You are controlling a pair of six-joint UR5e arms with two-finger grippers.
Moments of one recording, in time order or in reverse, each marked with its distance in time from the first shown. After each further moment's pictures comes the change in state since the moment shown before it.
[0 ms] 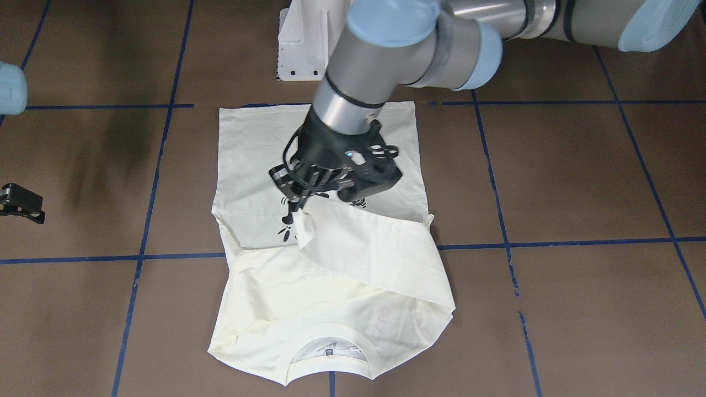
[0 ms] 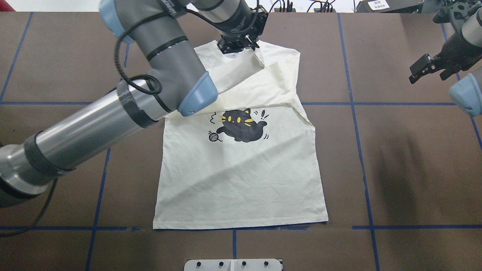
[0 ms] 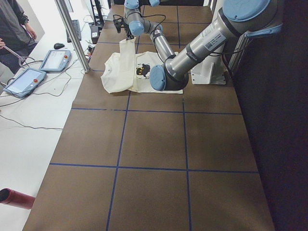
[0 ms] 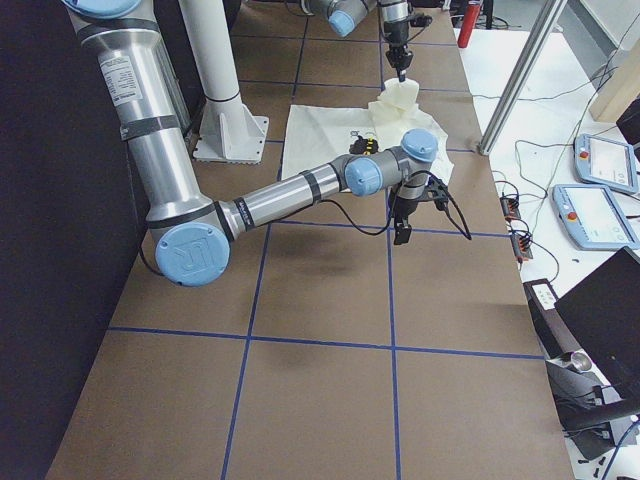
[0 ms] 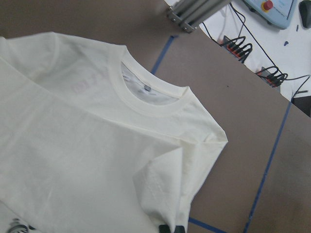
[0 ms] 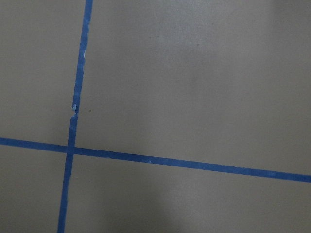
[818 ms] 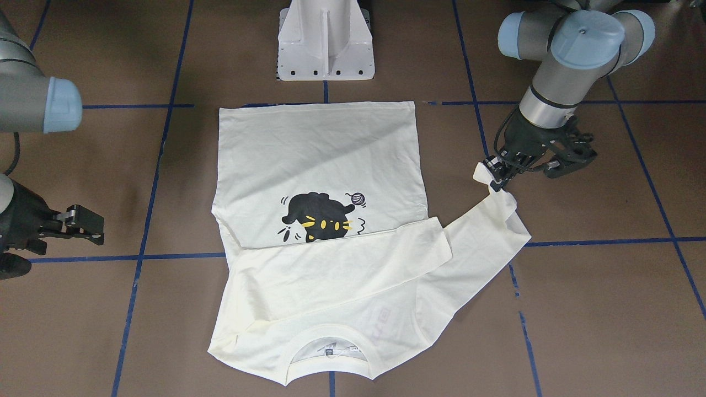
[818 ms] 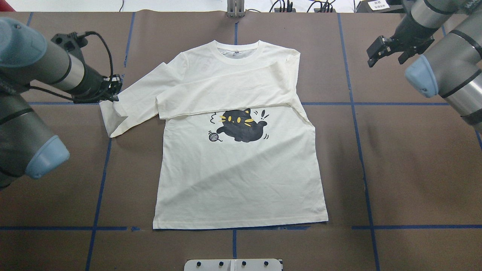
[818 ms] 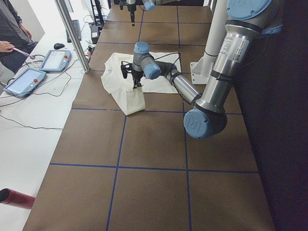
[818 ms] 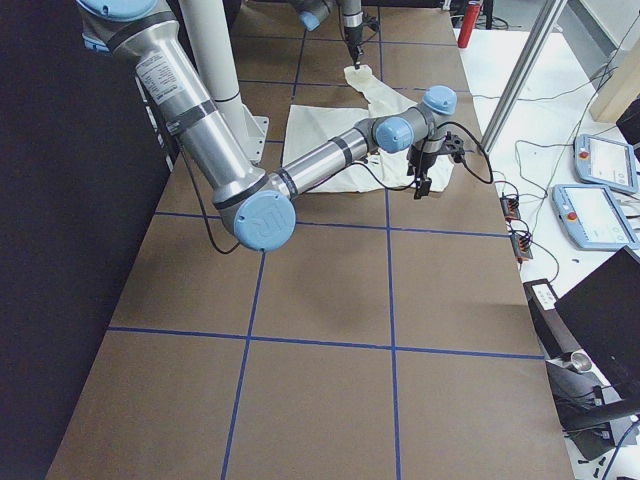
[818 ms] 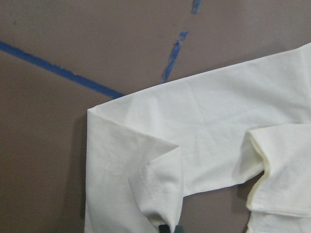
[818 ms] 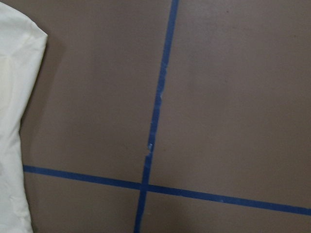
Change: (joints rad) left arm -0.125 0.665 -0.527 0.220 0.035 0.440; right arm -0.059 0.152 -0.064 -0.001 0.000 0.078
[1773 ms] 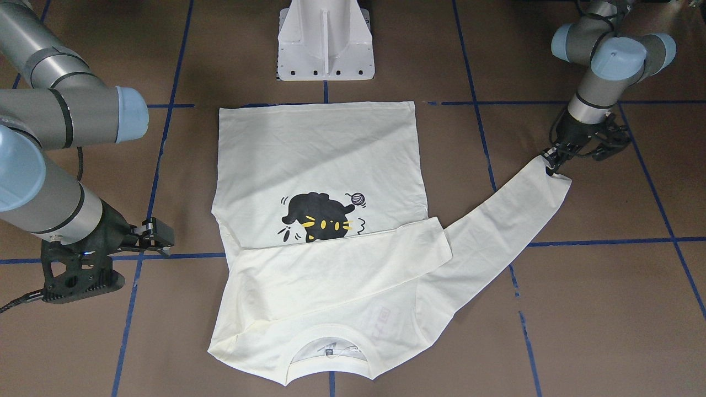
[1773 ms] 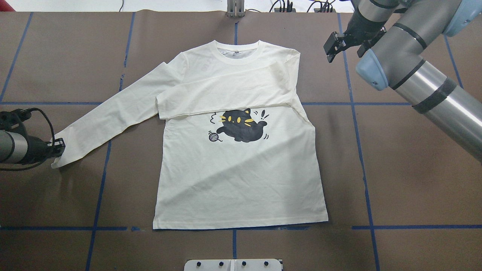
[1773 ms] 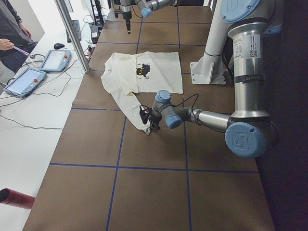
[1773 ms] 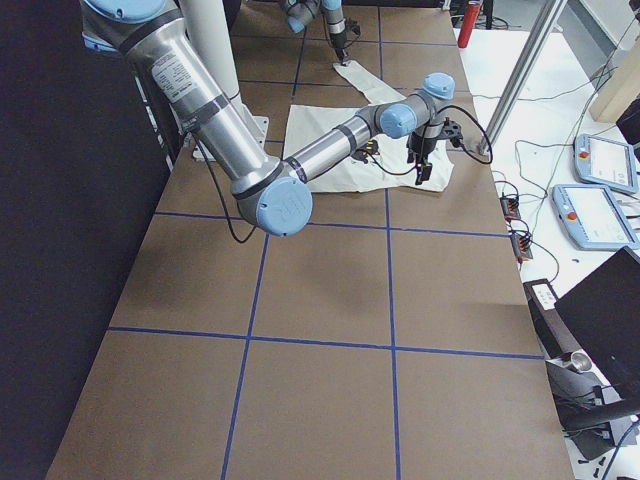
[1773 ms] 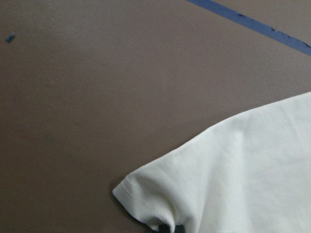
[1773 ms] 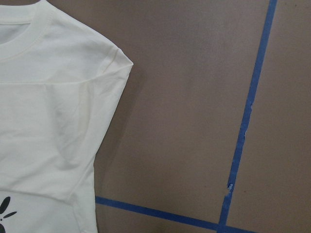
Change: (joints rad) left arm 0.153 0.540 0.090 -0.583 0.141 -0.129; right arm -0.109 0.229 -0.145 -0.002 -0.056 0.054
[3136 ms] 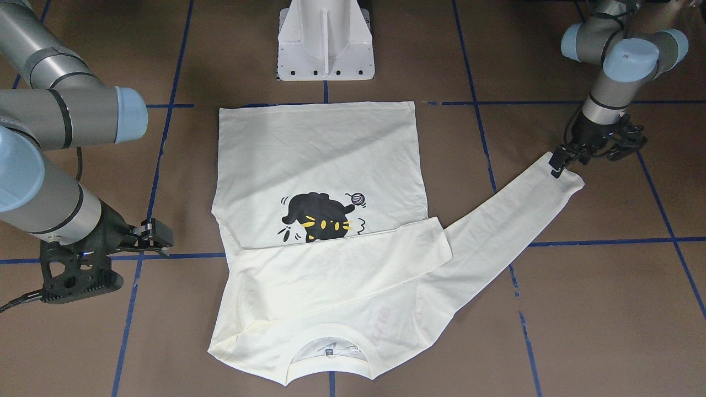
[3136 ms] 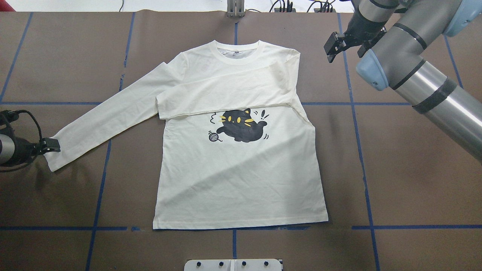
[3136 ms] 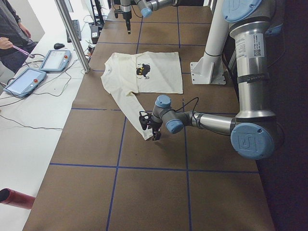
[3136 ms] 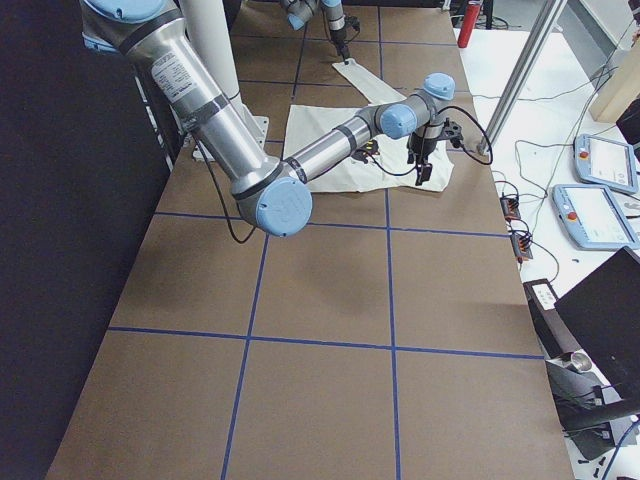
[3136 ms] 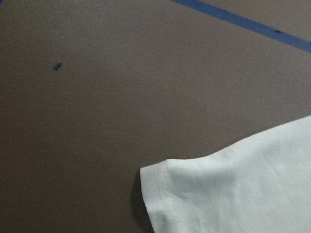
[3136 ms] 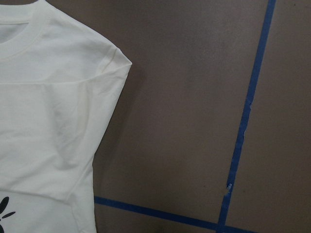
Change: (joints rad) left arm -0.027 0.036 0.045 -0.006 0.026 0.067; right arm -0.002 0.000 -0.001 0.000 -0.003 0.000
